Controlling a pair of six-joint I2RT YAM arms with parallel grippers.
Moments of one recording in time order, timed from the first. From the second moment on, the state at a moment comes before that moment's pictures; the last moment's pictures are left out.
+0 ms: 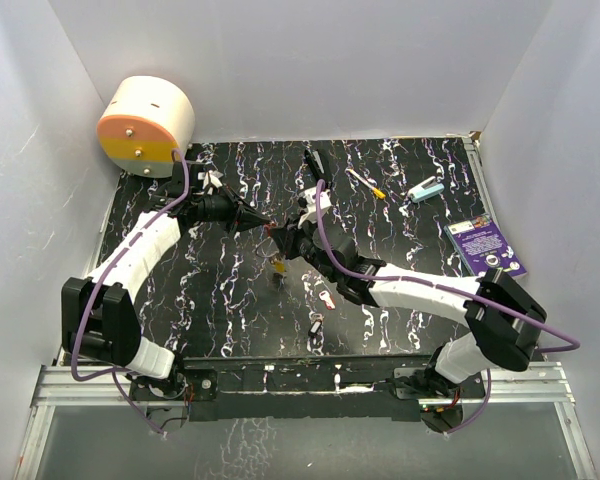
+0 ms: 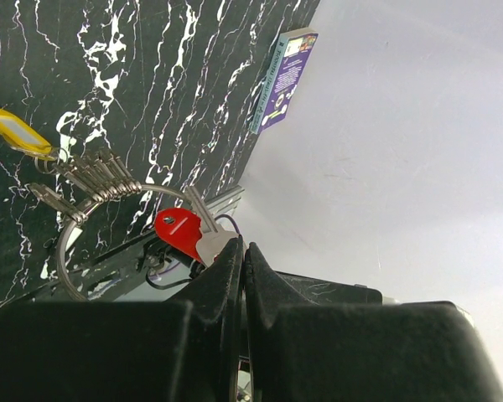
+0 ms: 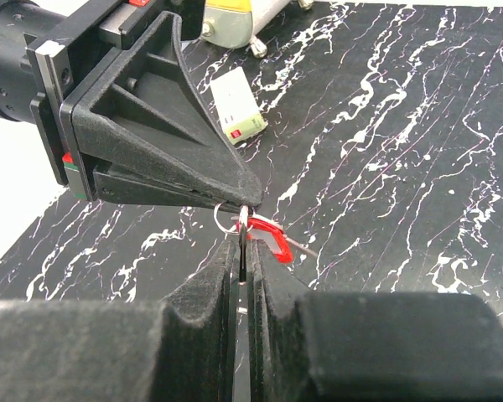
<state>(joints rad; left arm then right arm) -0.24 1.47 1.15 -0.47 0.75 -1.16 0.95 1.47 0.86 0.50 0.26 0.39</state>
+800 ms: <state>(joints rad) -0.23 1.47 1.11 -0.41 0.75 -1.20 0.95 1.49 0.88 0.52 0.25 0.39</state>
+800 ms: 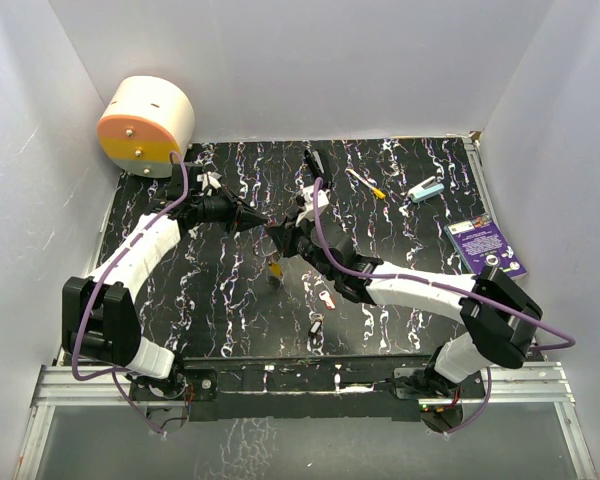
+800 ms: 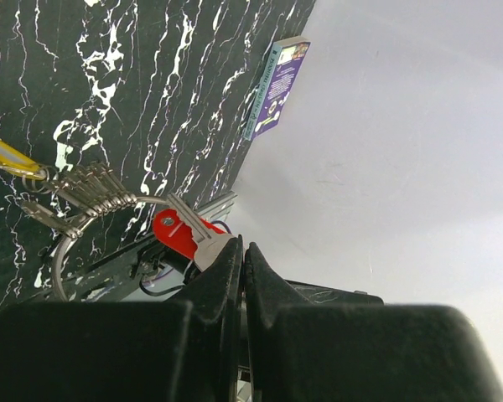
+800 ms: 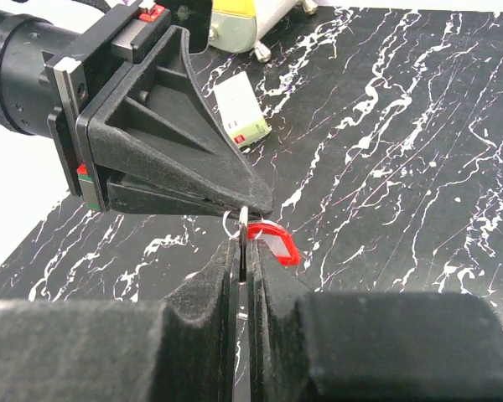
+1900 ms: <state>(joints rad) -0.23 1.47 1.11 -0.40 0.76 -1.21 0.94 1.57 0.90 0.54 0.16 0.46</state>
